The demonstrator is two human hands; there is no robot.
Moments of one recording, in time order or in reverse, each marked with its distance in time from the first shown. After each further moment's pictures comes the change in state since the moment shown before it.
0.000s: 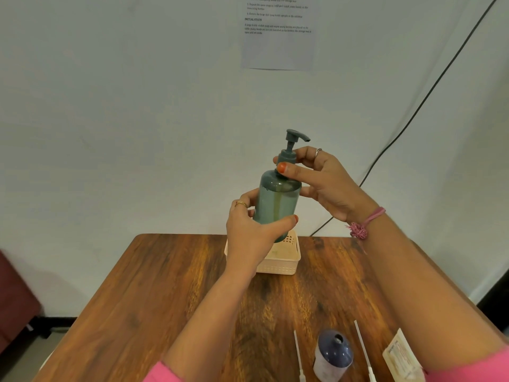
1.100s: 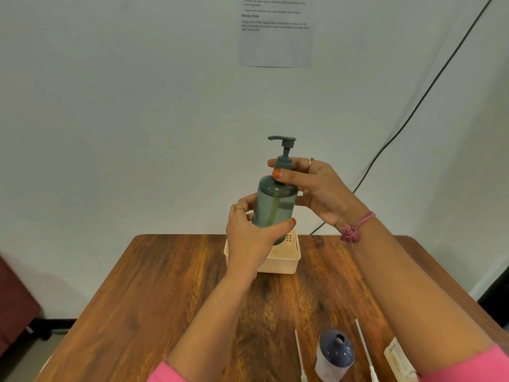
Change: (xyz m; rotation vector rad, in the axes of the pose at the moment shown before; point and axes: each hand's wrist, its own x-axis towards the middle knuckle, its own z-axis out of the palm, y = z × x) left_hand 0.006 -0.015 0.005 0.008 0.013 -0.026; right_hand 0.005 0.015 0.004 0.089 -0.006 0.099
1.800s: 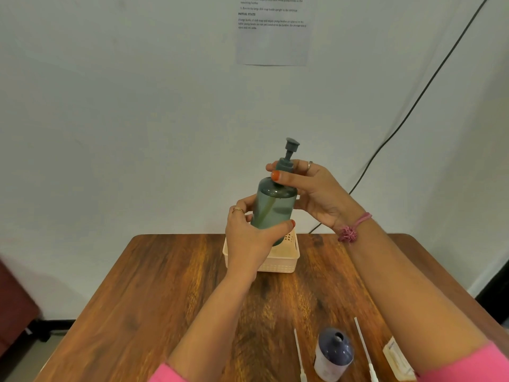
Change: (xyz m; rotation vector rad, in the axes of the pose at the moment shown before) left_hand 0.000 -0.006 0.003 -0.006 0.010 -0.001; right_hand 0.003 0.009 -0.002 0.111 -0.012 0.046
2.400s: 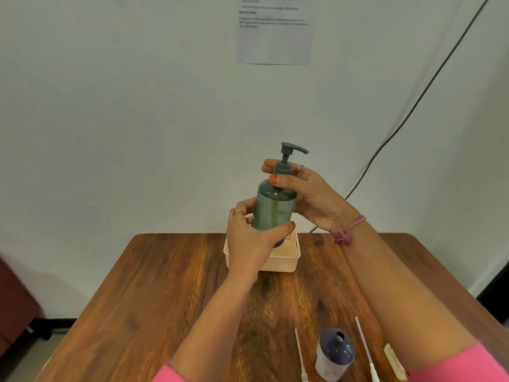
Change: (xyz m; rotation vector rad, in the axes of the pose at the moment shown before) left_hand -0.003 -0.002 -0.001 -0.013 0.002 -0.017; right_hand 0.007 0.013 0.002 0.009 -0.073 0.025
